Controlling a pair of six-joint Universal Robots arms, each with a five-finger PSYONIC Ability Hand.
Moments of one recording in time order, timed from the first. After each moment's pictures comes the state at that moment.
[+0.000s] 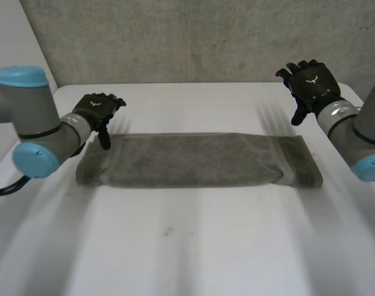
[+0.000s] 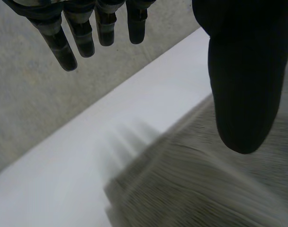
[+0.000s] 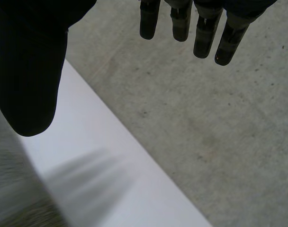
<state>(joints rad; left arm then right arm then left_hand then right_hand) 4.46 -2.37 -0.91 2.98 -1.40 3.49 1.77 -0.95 1.16 -0.20 1.31 2.68 0.17 0.17 0.17 0.17 0.03 0.18 0.17 0.17 0.18 0.05</state>
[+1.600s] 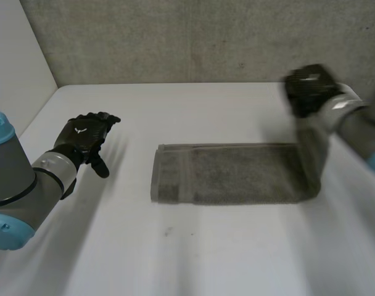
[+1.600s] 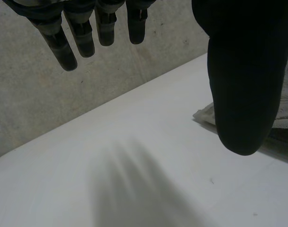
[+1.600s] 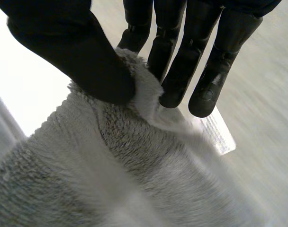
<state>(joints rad) 4.46 -1.91 -1.67 3.37 -1.41 3.33 1.84 -0.99 1.09 -0.01 1.29 2.63 0.17 0.16 0.17 0.17 0.03 1.39 1.21 1.22 1.22 1.03</state>
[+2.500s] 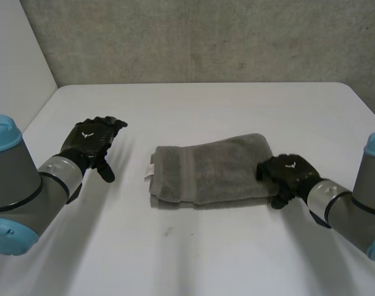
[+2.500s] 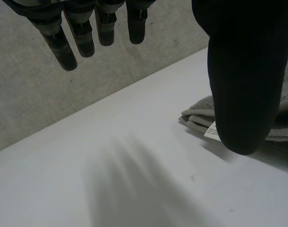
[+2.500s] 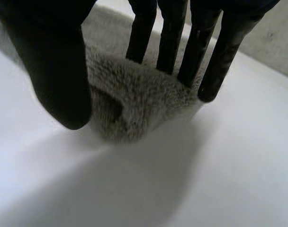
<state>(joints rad) 4.43 -1.91 -1.69 3.37 -1.41 3.33 1.77 -1.08 1.71 -0.15 1.19 2.76 0.17 0.16 0.17 0.17 0.03 0.73 0.64 0.64 0.64 0.46</state>
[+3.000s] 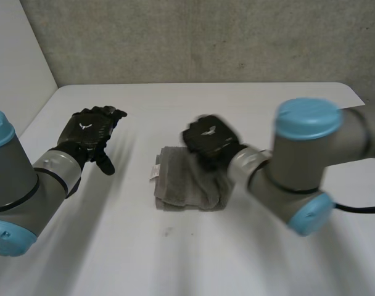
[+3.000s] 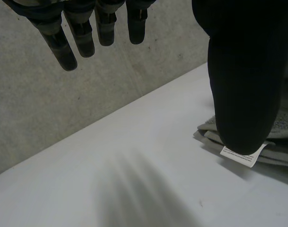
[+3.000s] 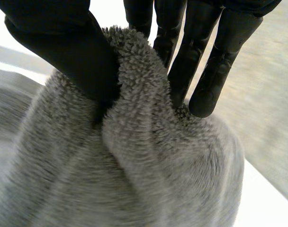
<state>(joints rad) 4.40 -1.85 -1.69 3.37 -1.44 3.33 2.19 -0.93 1.21 -0.07 1.26 2.76 0.17 0.16 0.17 0.17 0.03 1.39 1.21 1.22 1.22 1.03</state>
